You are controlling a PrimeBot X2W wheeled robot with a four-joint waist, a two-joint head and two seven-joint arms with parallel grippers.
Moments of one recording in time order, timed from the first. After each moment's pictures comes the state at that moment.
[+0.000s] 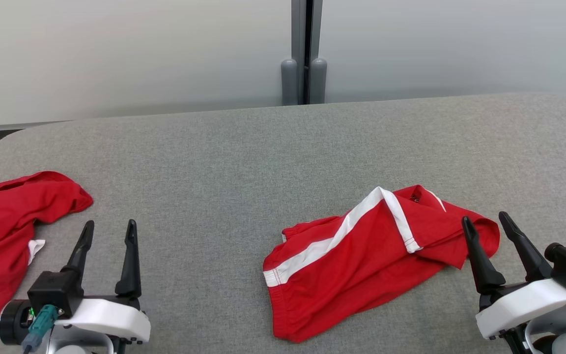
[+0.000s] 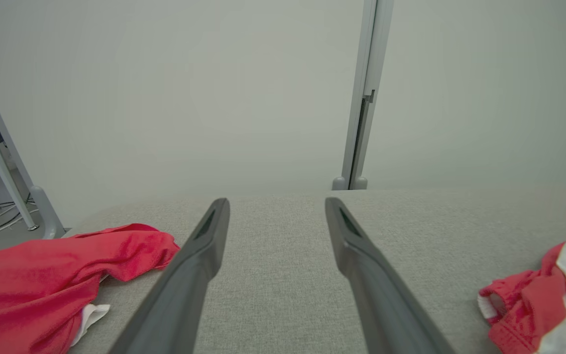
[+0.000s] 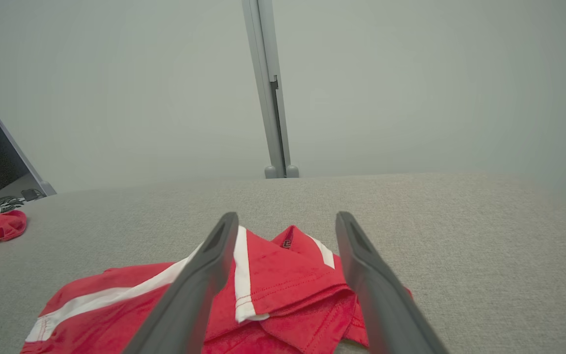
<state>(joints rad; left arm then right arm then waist) -0.08 0.31 -0.26 0.16 -0.44 0.17 -0.26 -0.04 -0.21 0.11 0.06 0.34 0.13 0.03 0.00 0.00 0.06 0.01</state>
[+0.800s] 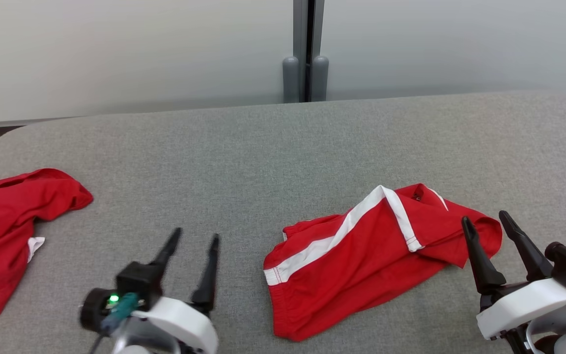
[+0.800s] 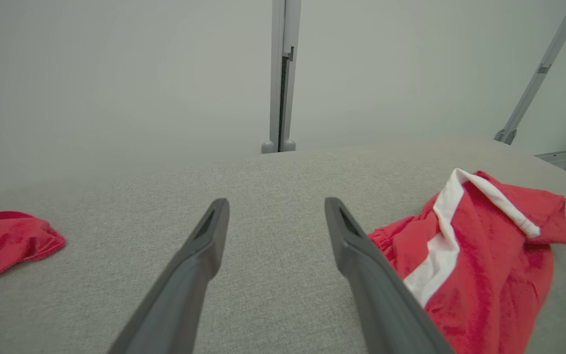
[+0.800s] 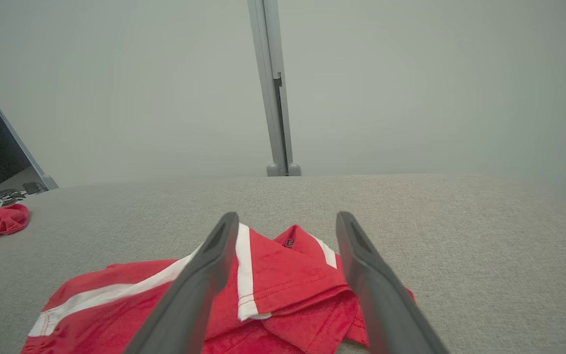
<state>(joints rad) -0.09 0.26 -0.41 0.10 -0.42 0.15 -0.13 -0.03 -0.21 0.10 0.03 0.33 0.13 0.05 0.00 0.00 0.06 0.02</state>
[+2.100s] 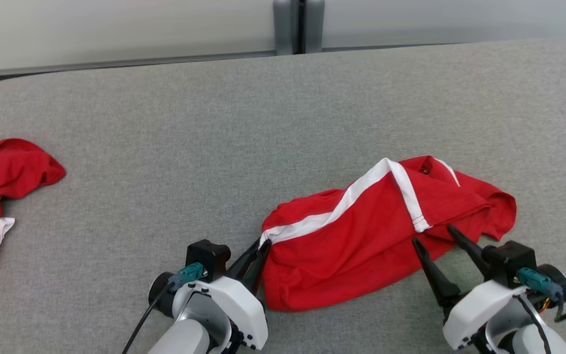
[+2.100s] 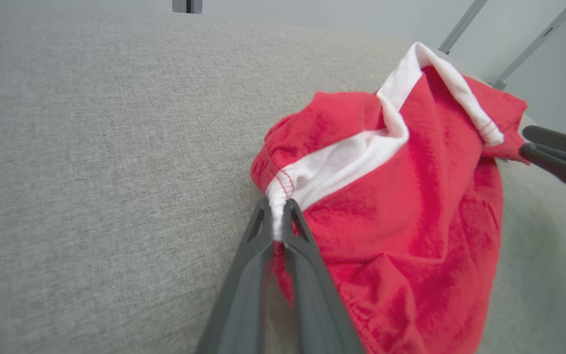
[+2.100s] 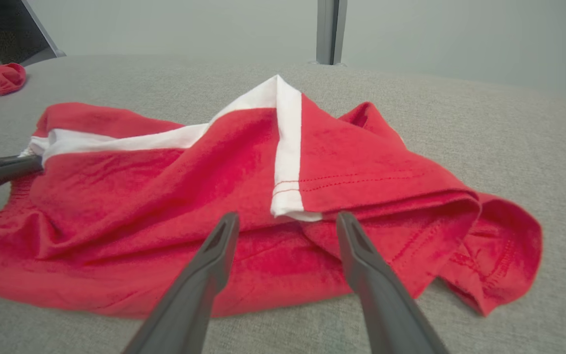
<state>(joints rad) -0.28 0.09 -0.58 0.40 -0.52 -0.01 -0.04 -0.12 -0.27 0.32 0.17 0.29 0.13 0.06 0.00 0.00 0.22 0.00</state>
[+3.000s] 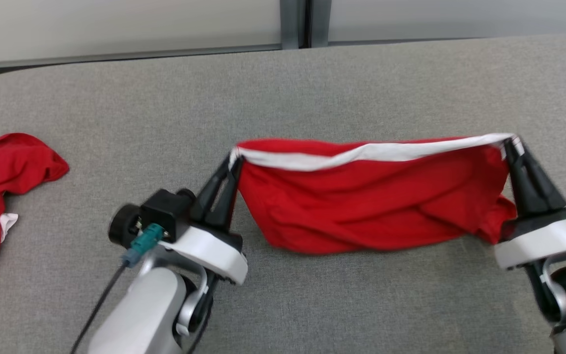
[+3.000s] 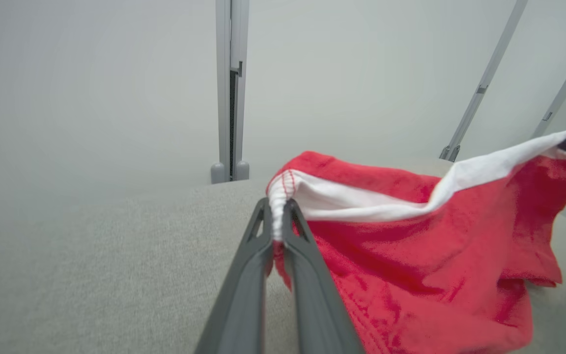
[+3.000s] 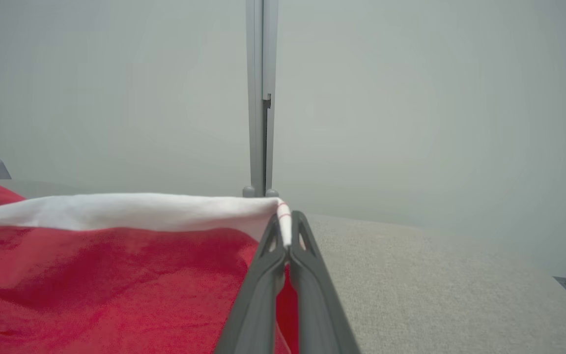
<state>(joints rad) -0.39 0.16 -0.53 0.23 -0.45 0.08 -0.18 -0.27 -0.27 0.11 0.14 0.22 0.13 -0.09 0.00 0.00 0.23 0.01</state>
